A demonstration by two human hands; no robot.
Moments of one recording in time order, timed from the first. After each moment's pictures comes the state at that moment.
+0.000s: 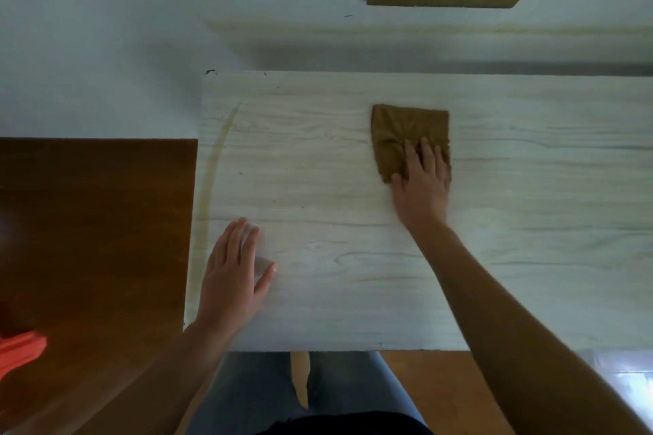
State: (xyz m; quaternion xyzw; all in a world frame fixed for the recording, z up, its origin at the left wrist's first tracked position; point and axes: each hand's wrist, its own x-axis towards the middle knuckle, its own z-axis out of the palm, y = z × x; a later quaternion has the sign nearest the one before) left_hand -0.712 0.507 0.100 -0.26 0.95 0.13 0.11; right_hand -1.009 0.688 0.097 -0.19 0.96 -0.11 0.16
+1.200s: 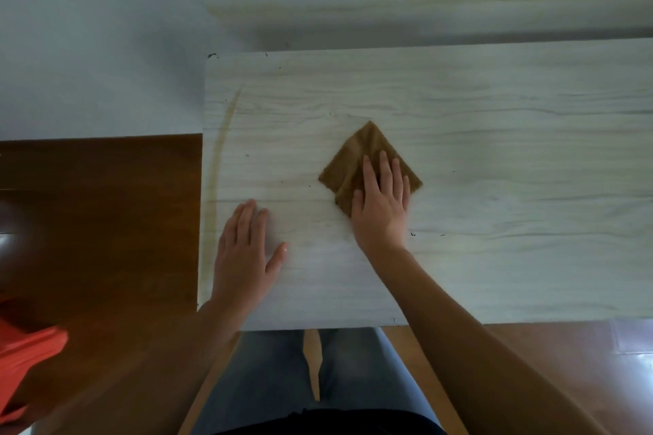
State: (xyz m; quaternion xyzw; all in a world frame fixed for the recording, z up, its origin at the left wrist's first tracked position) left_hand -0.708 0.509 0.093 -0.27 0.95 0.12 0.11; right_hand -0.900 0.664 0.086 -0.21 0.95 -0.15 0.14
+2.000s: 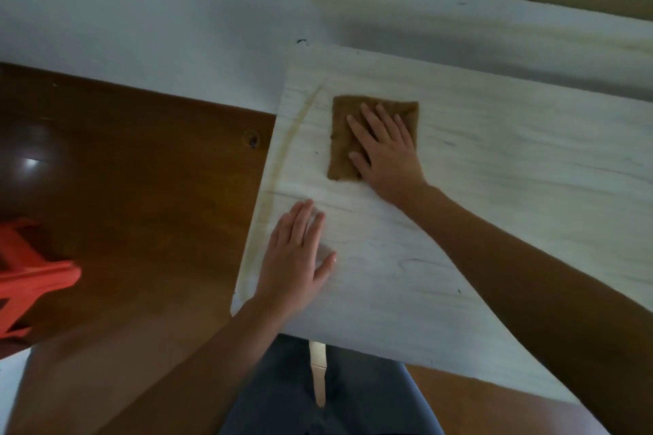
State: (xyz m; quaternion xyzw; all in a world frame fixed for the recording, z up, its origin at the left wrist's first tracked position) left_hand -0.703 0.507 0.084 -0.27 0.95 0.14 0.07; right_hand -0.965 0.530 0.080 -0.53 0.83 -0.07 0.16
